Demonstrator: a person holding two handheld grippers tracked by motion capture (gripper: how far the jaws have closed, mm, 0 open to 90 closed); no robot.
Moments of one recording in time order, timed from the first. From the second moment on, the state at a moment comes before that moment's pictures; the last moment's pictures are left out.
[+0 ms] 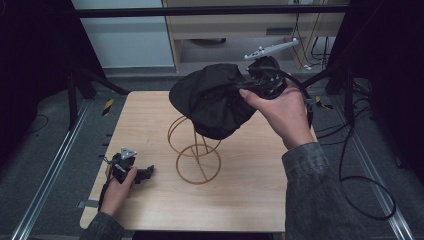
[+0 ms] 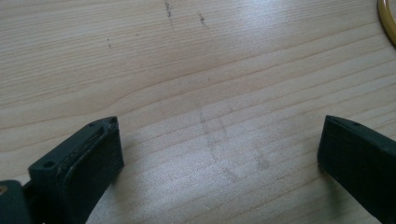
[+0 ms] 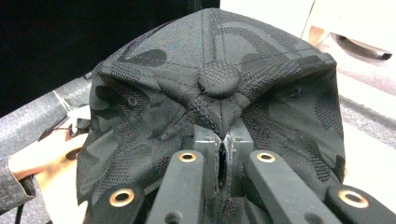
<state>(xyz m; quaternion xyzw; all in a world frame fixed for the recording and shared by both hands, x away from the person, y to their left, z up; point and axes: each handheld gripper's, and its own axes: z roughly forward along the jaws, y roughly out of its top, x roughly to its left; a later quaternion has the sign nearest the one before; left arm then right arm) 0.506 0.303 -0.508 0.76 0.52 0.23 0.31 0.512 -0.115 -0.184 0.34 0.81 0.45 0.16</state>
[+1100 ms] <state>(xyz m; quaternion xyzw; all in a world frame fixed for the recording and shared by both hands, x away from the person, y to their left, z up) 0.506 0.303 -0.508 0.76 0.52 0.22 0.31 0.513 -0.086 -0.191 0.32 0.82 0.45 0.14</state>
